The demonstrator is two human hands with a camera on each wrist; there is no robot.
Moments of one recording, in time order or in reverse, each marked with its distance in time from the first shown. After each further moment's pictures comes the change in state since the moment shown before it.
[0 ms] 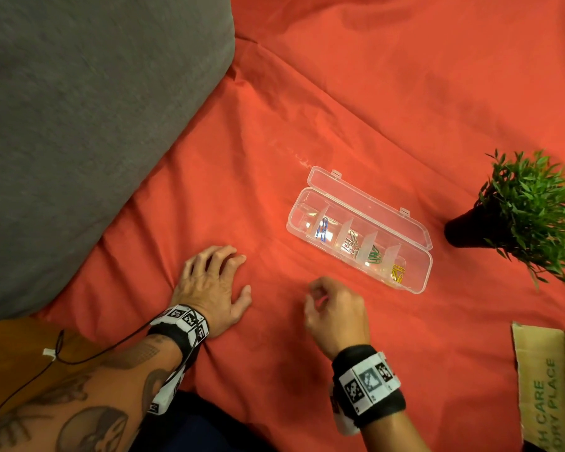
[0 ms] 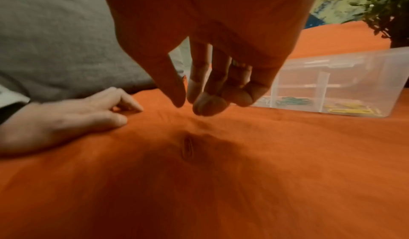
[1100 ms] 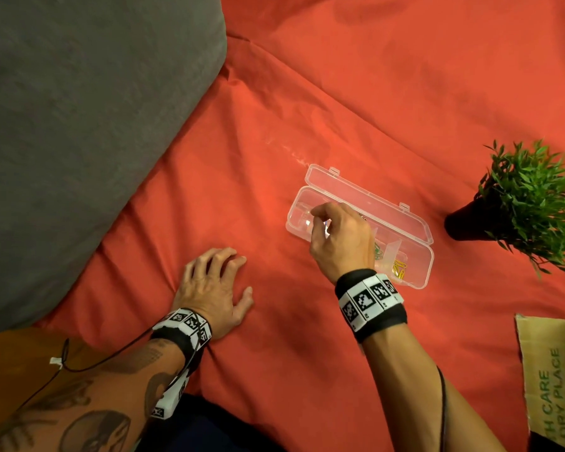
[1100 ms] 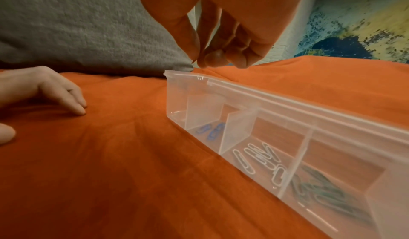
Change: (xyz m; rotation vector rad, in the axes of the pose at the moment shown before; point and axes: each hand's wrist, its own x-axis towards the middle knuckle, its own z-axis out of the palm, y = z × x) left_hand 0.001 0.000 0.001 -0.010 0.007 0.001; right_hand 0.087 -0.043 -0.031 -0.001 0.315 -0.235
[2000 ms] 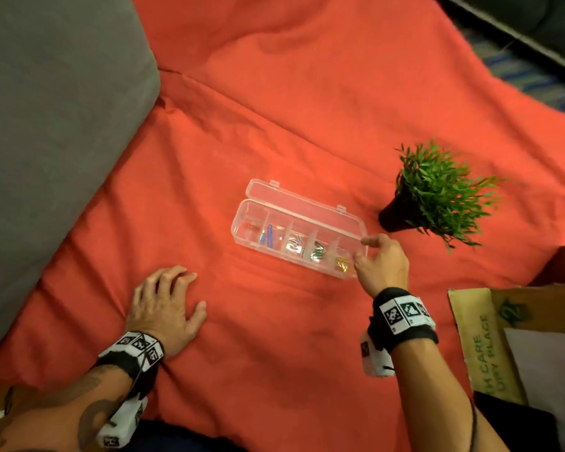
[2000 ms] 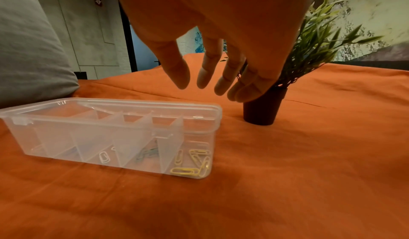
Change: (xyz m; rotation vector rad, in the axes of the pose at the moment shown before) left_hand 0.000 0.005 -0.007 -0.051 0.004 -0.021; right_hand -0.036 0.121 -0.097 -0.044 0.018 0.568
